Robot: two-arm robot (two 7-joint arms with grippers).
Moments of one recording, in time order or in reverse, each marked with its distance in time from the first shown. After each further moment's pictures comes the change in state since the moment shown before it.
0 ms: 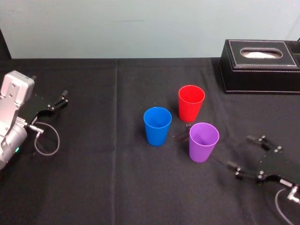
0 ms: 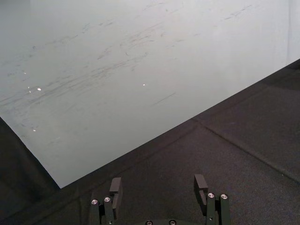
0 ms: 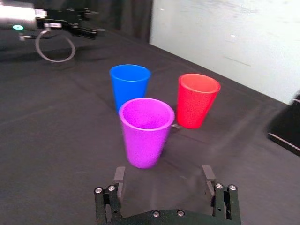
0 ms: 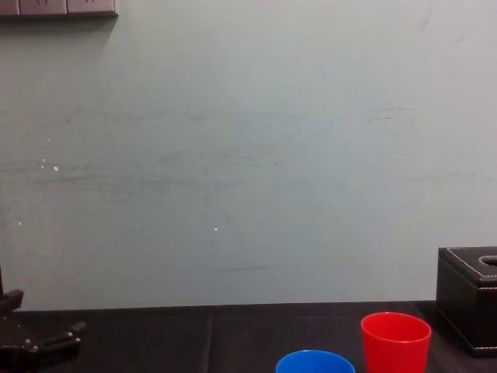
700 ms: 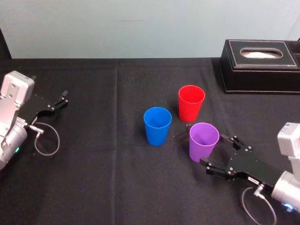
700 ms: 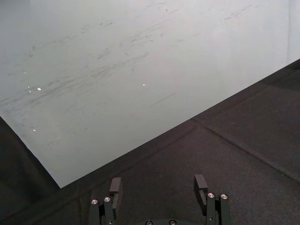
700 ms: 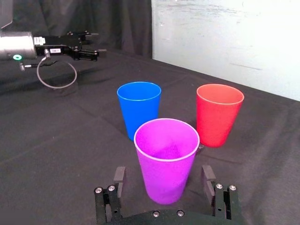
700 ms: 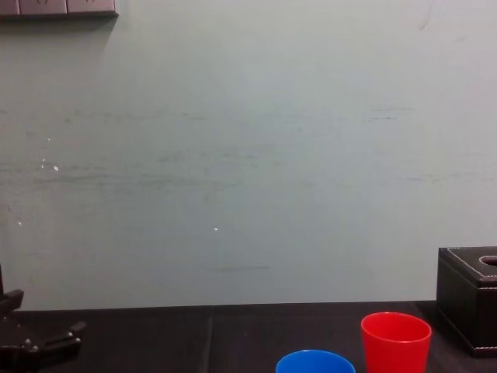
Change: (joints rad) left arm 0.000 0.000 0.000 0.000 0.000 0.000 0.000; right arm 0.098 -0.207 -0.069 0.086 -0.038 0.018 0.017
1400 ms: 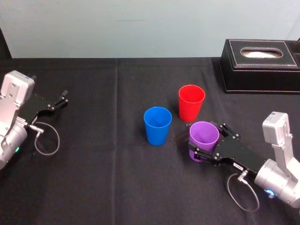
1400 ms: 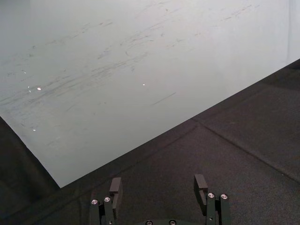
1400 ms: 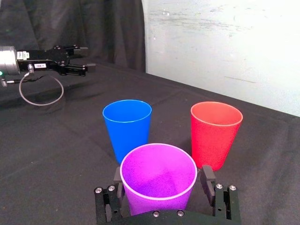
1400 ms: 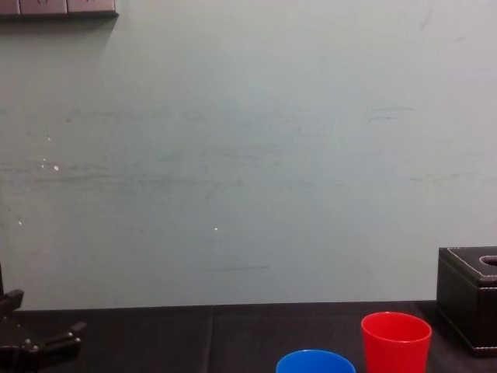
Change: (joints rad) left arm 0.000 0.000 0.000 0.000 0.000 0.000 0.000; right arm 0.099 -0.135 -0.007 0.104 -0.063 -0.015 0.014
